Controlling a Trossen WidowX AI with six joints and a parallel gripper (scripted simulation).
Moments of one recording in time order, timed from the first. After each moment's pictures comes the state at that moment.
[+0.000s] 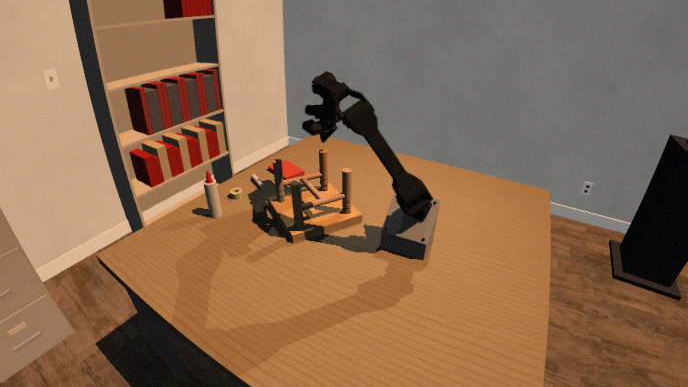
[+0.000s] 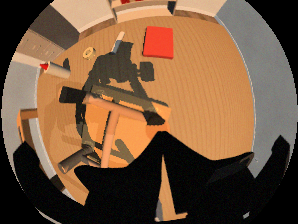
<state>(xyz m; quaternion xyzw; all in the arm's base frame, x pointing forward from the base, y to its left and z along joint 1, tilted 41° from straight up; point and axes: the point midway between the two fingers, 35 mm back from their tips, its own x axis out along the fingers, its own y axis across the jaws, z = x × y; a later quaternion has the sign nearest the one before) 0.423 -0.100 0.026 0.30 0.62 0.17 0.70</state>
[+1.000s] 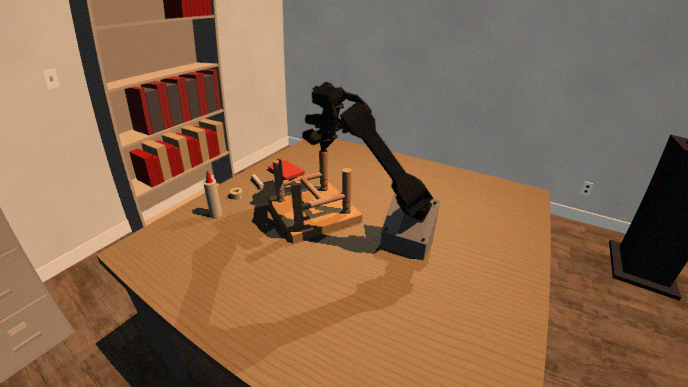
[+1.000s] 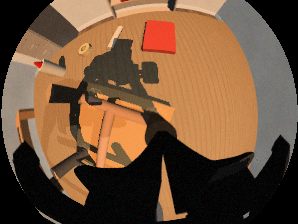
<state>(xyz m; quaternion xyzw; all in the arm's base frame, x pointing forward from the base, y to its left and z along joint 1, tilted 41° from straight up) 0.419 -0.077 0.001 0.30 0.63 0.17 0.70</state>
